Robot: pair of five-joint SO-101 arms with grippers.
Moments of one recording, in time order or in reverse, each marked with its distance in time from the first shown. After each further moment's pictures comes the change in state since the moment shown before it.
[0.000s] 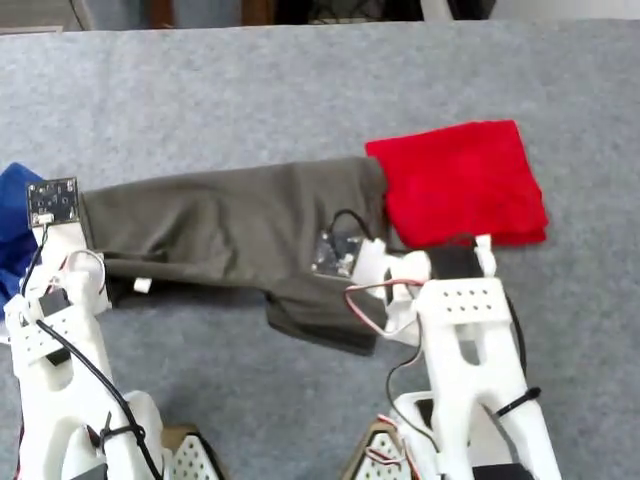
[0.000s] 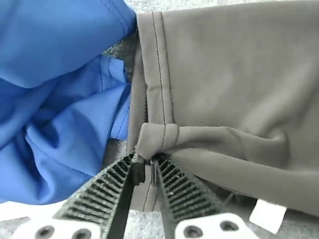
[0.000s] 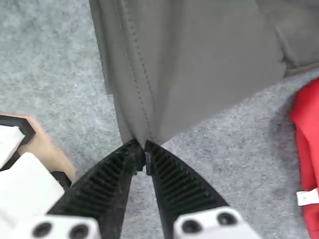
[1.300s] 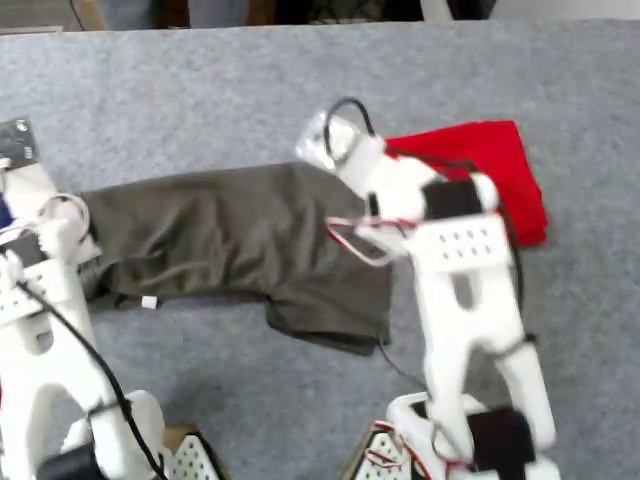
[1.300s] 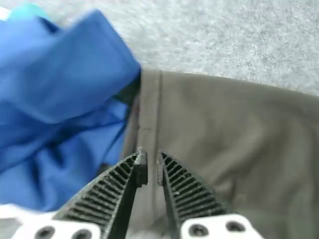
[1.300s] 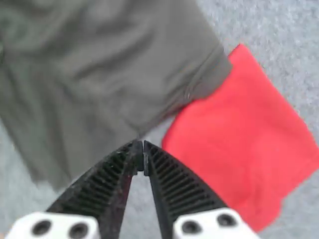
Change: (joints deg) left arm 4.3 11.3 -23.9 12.4 16.9; right arm -6.1 19.8 -36.0 -4.5 -22.1
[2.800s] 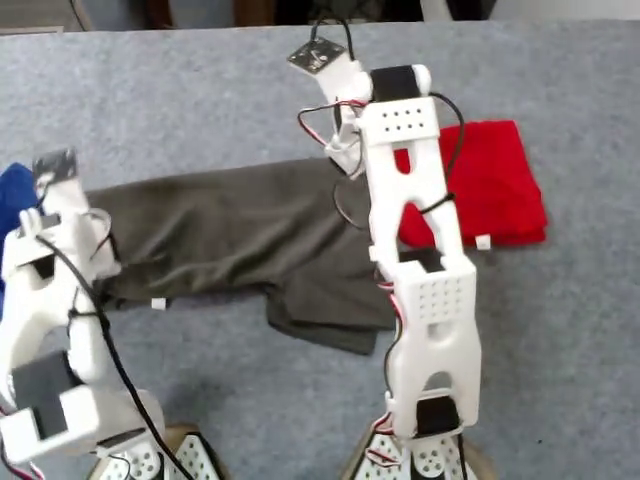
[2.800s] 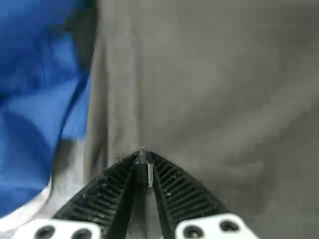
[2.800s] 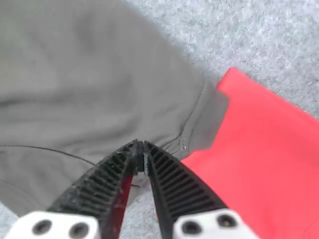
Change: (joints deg) left arm -1.9 24.6 -4.0 2.5 -5.0; right arm 0.1 60.0 -71.8 25.1 -12.5
